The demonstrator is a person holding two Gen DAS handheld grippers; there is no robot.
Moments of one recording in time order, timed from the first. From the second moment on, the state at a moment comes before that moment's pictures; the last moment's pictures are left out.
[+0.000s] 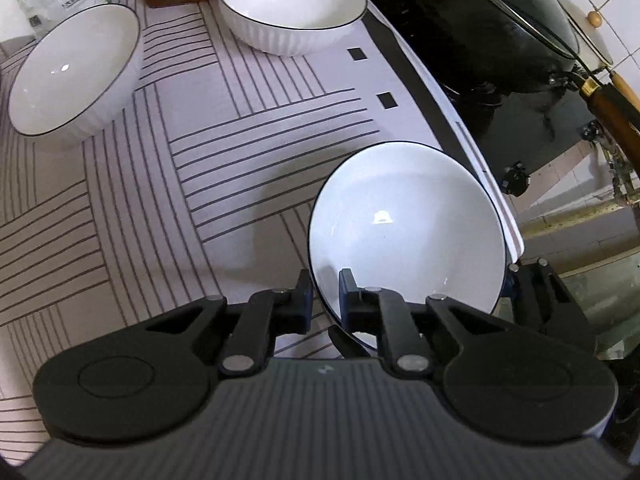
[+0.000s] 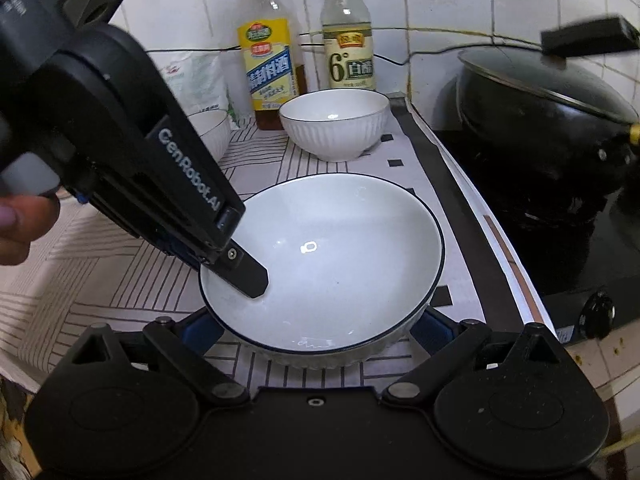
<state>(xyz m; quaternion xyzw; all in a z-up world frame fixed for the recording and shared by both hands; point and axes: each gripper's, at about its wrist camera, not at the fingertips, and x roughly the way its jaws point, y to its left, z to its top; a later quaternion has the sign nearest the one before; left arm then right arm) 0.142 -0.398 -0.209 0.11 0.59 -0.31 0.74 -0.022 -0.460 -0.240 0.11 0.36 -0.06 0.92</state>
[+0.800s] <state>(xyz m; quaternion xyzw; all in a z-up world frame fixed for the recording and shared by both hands) 0.143 -0.273 -0.141 0.06 0.55 -0.23 0.80 0.011 -0.378 -0.175 0.04 0.32 0.06 0.94</state>
